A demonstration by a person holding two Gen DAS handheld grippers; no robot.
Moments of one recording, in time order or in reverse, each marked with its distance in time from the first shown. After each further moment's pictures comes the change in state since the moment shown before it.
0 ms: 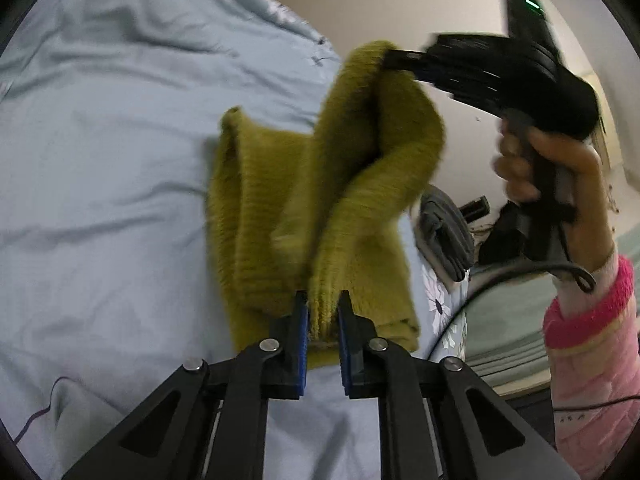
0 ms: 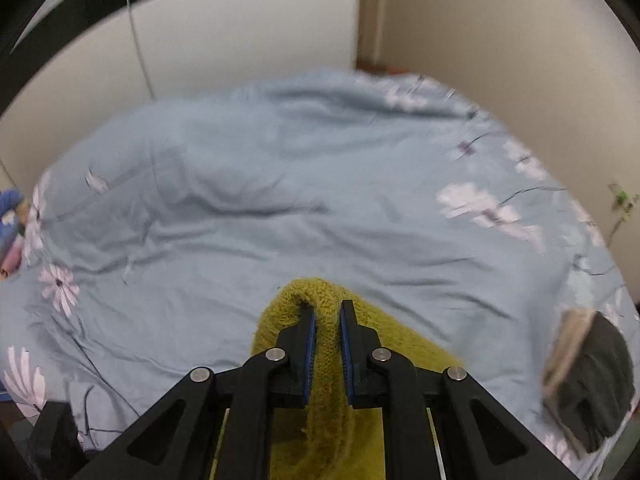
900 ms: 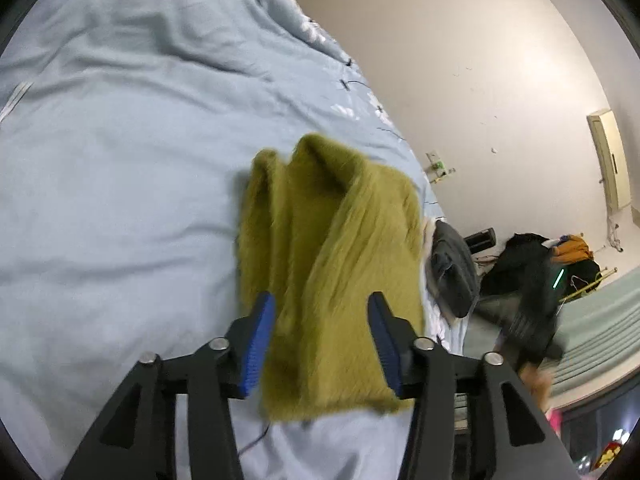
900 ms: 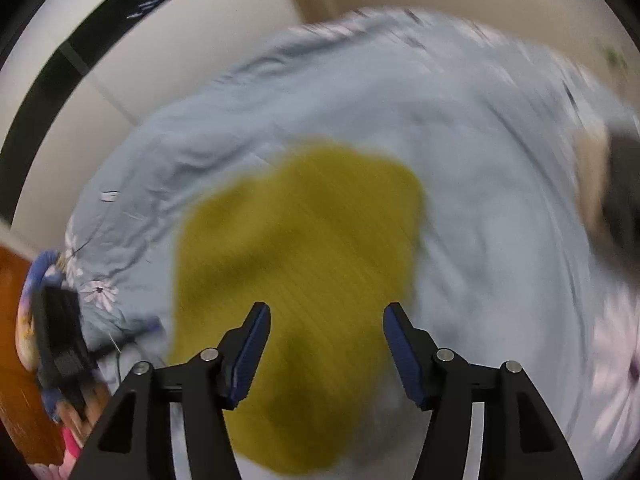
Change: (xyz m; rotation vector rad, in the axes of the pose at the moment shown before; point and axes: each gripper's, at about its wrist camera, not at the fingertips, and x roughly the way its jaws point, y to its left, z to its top) left arm -0.011 0.016 0.046 -0.069 -0.053 0.010; right arm -0.023 -0.106 -0.177 0.397 0.072 0.236
